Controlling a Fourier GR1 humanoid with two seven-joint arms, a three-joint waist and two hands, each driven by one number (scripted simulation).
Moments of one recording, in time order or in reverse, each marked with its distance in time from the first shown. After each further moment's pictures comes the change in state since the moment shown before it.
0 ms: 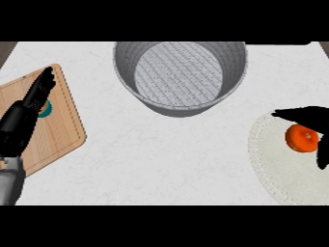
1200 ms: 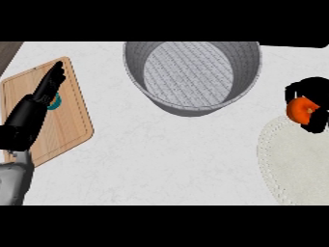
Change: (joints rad) left arm -0.049 -0.038 -0.009 0.003 -0.028 -0.032 0.003; right arm -0.226 0.068 -0.187 0.296 0.078 -0.339 0.031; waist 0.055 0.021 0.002
